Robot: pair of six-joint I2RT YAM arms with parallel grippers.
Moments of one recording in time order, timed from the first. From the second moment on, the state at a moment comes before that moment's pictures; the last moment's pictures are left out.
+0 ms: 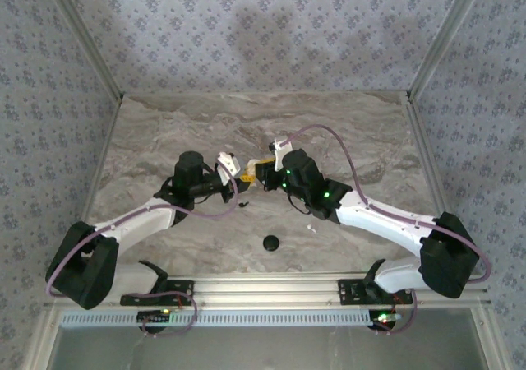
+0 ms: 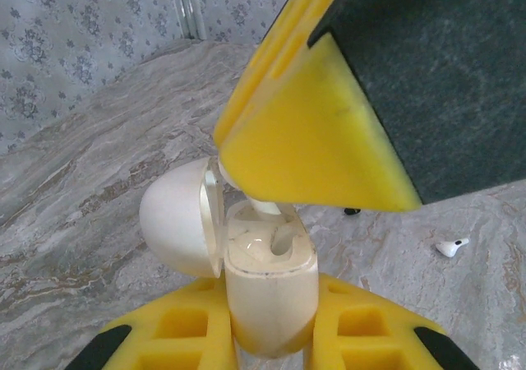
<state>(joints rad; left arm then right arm) -0.53 1.28 0.60 0.36 0.61 0.26 0.87 1.34 0.89 0.06 0.09 0.43</state>
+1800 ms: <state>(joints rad) -0.53 1.26 0.60 0.39 0.58 0.26 0.84 1.33 0.93 0.07 -0.05 0.50</state>
